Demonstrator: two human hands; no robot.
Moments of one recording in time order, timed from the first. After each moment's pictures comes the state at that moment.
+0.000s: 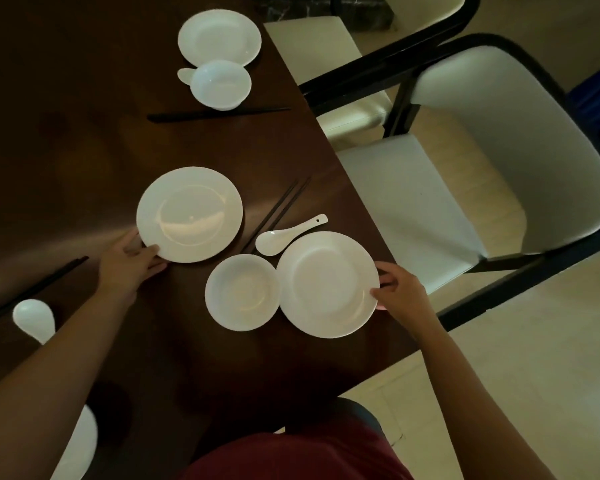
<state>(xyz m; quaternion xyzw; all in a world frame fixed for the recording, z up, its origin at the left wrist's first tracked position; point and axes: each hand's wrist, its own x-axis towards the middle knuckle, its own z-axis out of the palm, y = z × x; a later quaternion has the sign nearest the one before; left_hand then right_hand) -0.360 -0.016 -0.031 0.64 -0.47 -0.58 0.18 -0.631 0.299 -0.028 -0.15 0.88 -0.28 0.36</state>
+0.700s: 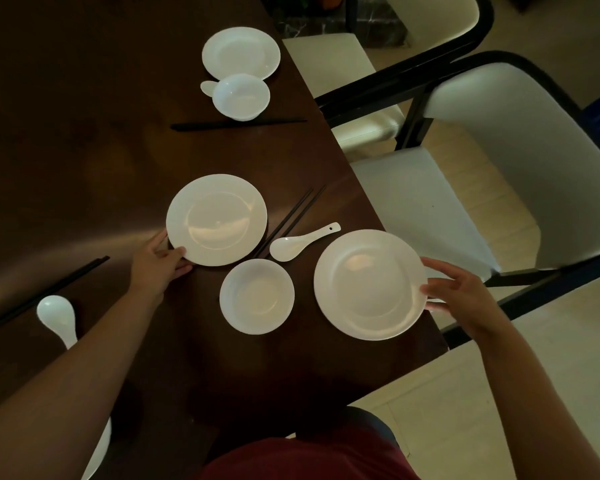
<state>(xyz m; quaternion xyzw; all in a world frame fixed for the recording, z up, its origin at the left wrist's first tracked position) -0.371 -0.008 -0.033 0.64 -0.48 -0.57 0.17 -0.677 0.325 0.022 -0.07 0.77 -0.45 0.44</state>
